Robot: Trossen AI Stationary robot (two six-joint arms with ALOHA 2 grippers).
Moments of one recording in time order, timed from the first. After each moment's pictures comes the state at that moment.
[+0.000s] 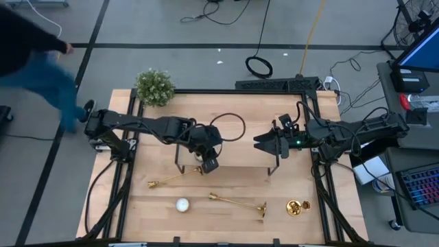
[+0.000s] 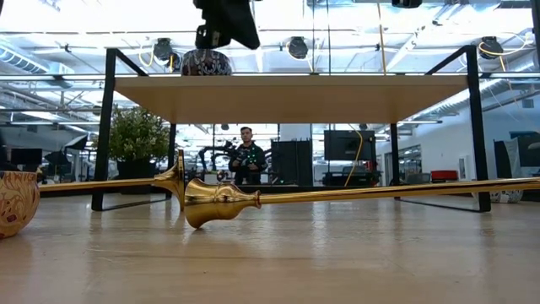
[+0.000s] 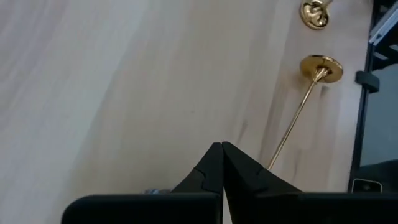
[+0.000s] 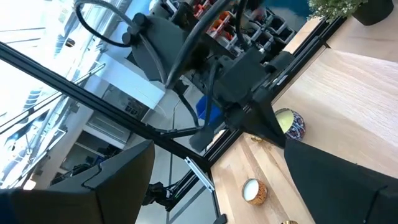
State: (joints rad) left arm -0.08 1.67 1.55 -0.83 0.04 -0.46; right arm 0.22 0.94 0.90 -0.05 0.18 0.97
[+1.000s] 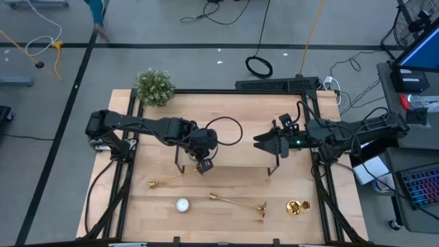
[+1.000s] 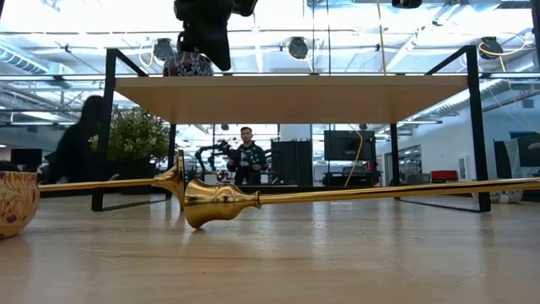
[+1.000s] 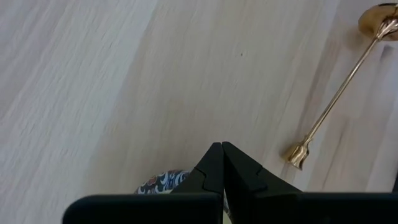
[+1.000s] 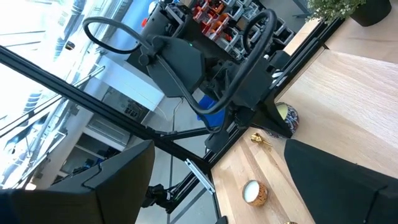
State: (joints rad) left arm -0.09 1.68 1.55 -1.00 -0.03 -0.47; right arm 0.22 0.94 0.90 -0.04 0.19 0.98
